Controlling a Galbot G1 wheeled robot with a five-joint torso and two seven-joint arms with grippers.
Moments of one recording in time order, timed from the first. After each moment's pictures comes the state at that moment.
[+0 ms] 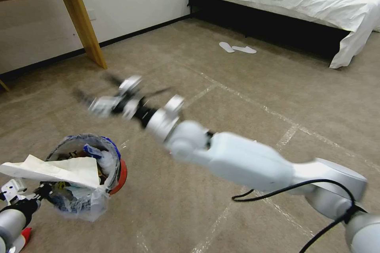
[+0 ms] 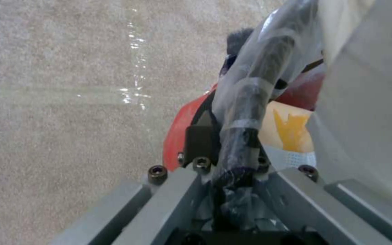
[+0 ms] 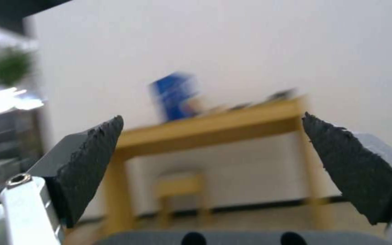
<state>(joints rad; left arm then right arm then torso) 1.63 -1.28 -1.20 -2.18 -1.23 0.72 -0.33 -0.20 1.10 -0.47 1.79 1.06 0.23 0.10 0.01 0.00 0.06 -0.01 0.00</state>
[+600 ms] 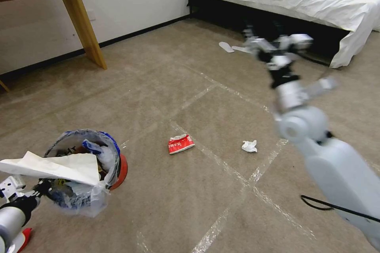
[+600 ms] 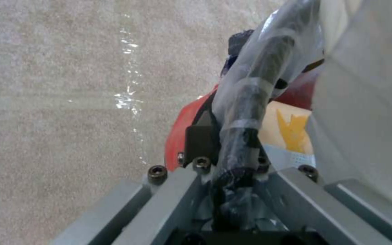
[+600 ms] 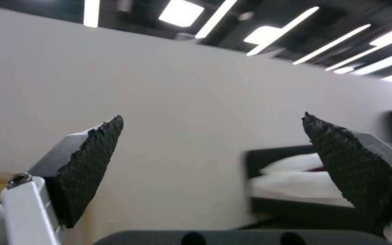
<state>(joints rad) 1.62 -1.29 -1.20 -2.20 -1.23 0.72 -0.33 -0.59 0.90 0.10 1.93 0.94 0.24 0.11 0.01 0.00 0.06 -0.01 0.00</state>
